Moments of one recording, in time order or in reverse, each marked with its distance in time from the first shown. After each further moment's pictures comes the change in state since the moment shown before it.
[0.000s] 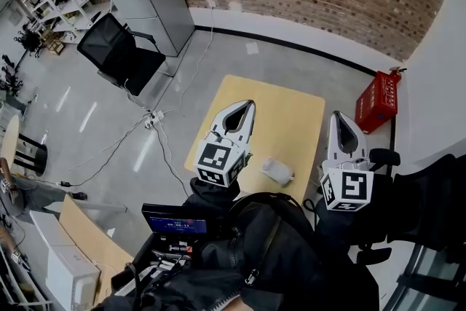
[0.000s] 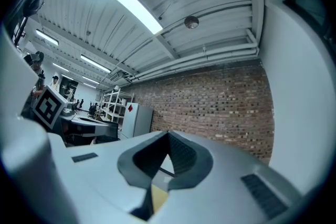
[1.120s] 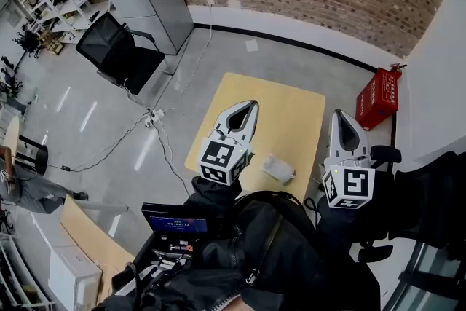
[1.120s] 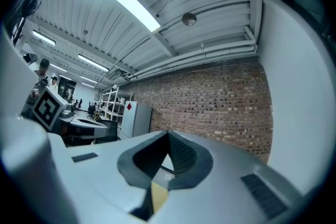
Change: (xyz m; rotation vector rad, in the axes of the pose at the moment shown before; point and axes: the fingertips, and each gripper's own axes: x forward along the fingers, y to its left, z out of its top) left arm 0.008 -0.005 -0.014 -0.008 0.041 -0.027; right arm 0.003 -0.006 -0.010 0.017 0.025 -0.010
